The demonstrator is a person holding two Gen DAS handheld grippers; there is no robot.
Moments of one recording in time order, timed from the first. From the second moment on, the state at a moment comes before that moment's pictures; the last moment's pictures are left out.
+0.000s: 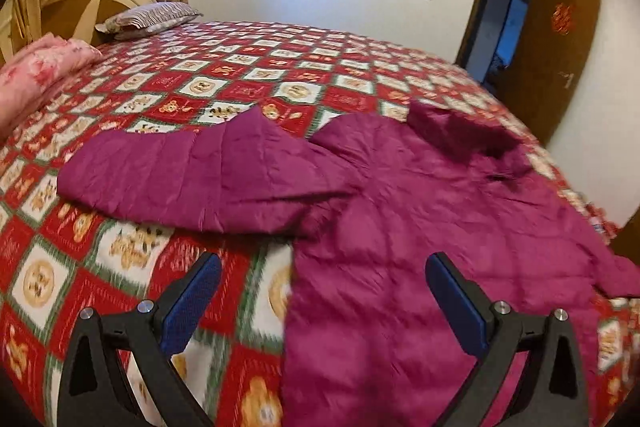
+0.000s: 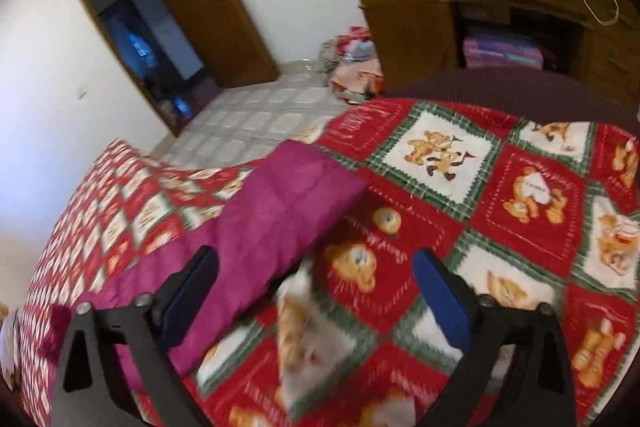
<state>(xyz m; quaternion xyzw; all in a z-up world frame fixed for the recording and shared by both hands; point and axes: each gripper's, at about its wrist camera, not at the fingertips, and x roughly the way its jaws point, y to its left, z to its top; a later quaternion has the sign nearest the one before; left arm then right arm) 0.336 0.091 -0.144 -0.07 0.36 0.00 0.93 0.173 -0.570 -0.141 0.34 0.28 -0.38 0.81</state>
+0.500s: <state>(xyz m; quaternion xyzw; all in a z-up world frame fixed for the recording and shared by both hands) 0.365 0.089 -0.203 -0.04 0.40 0.02 0.91 0.200 -0.577 -0.148 0.27 0.31 -0.39 0.83</state>
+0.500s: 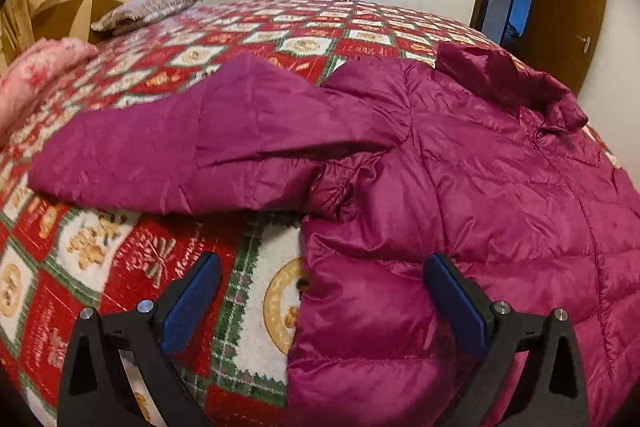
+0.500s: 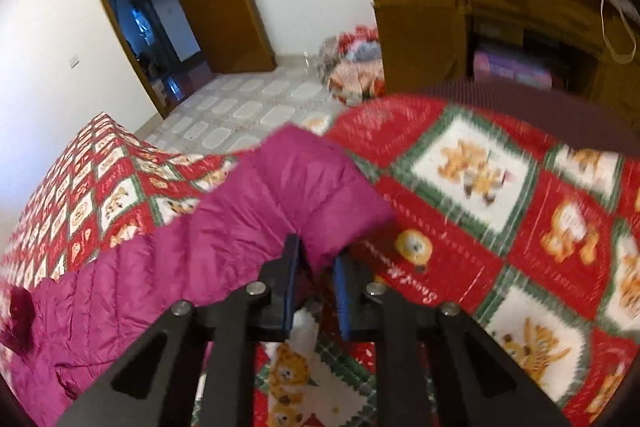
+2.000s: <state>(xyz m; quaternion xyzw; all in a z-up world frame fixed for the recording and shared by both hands) 0.364 0.090 -0.207 -0.06 0.40 0.01 0.92 0.320 -0.424 -0.139 -0.12 0.43 -0.21 0.87</state>
